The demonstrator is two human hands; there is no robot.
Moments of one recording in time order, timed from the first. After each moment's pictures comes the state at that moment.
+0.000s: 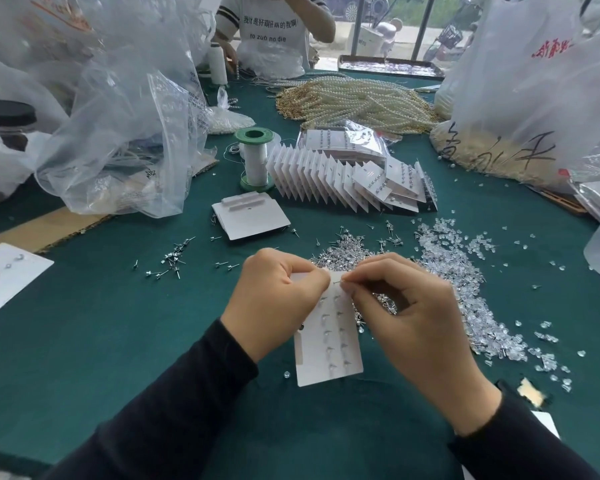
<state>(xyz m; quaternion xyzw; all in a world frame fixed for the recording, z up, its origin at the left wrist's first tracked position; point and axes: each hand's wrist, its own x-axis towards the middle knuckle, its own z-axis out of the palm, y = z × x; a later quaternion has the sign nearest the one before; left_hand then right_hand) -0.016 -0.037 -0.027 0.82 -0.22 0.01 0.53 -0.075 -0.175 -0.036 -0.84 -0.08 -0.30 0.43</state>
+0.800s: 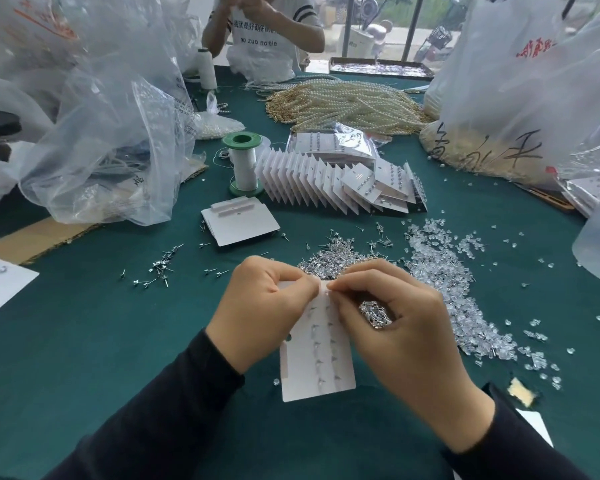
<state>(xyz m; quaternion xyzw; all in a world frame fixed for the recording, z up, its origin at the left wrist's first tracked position) -0.019 -0.037 -0.023 0.79 -0.22 -0.03 0.57 -0.081 -0.171 -0.033 -0.85 -0.09 -0.32 0.40</state>
